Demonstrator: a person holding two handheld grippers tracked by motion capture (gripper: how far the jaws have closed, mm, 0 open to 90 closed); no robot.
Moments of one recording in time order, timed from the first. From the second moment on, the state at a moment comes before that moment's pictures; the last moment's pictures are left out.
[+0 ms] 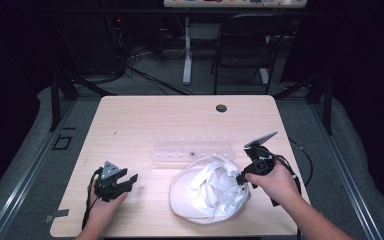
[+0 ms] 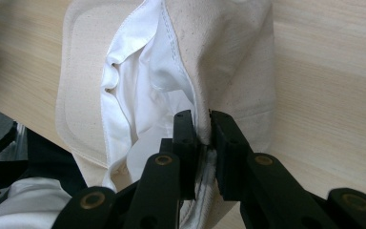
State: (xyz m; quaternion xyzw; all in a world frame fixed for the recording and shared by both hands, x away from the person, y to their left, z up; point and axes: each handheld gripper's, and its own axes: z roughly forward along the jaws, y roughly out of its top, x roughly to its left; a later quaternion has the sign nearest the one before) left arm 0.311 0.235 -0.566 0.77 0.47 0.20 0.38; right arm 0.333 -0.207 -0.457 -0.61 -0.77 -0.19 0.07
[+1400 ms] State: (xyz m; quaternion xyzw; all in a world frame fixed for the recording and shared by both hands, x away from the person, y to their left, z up) left arm 0.310 0.235 -0.565 0.78 0.46 0.20 0.38; right arm 0.357 -0.168 -0.382 -0.63 -0.78 -0.08 0.03
